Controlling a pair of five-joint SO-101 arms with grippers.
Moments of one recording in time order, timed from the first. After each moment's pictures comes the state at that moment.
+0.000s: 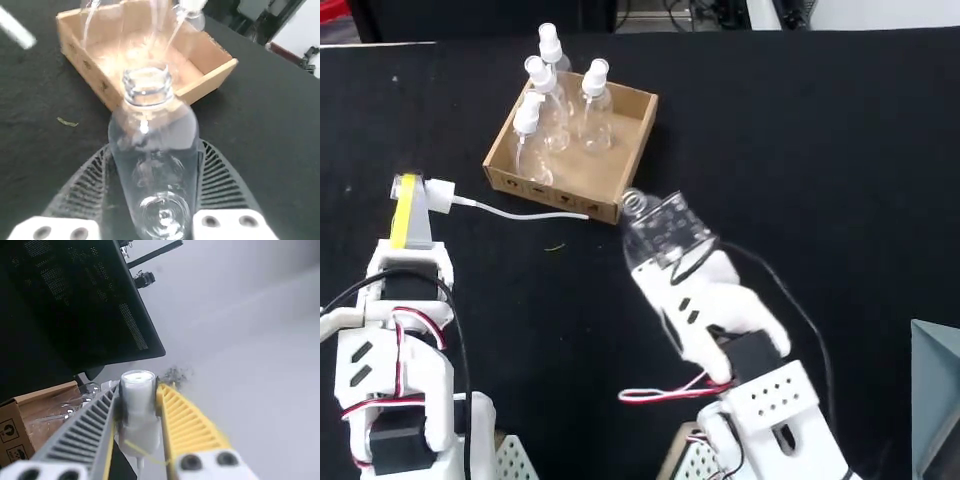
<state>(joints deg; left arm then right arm) -12.4 -104.1 67.3 38.5 62.9 -23.7 -69.4 75.0 33.5 16.5</state>
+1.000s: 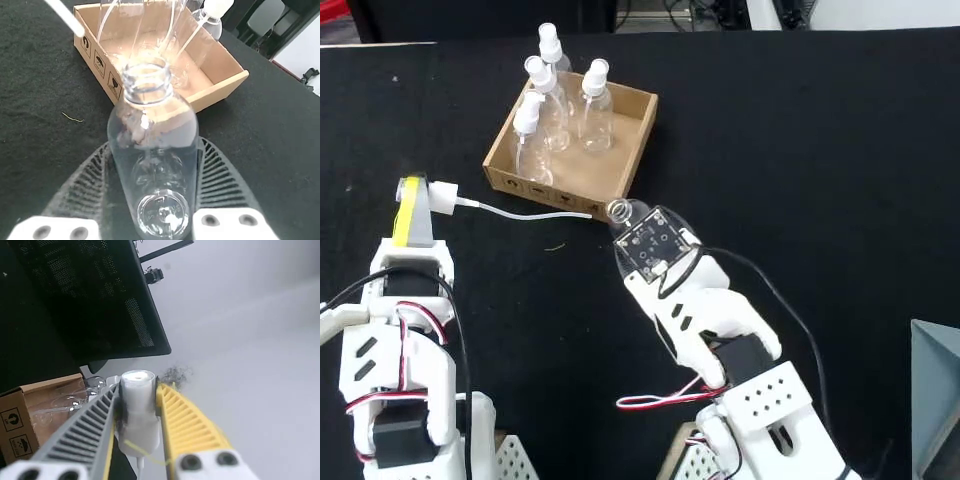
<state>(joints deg) -12.5 -104.3 69.7 38.3 66.0 -25.3 -69.6 78.4 28.5 20.7</state>
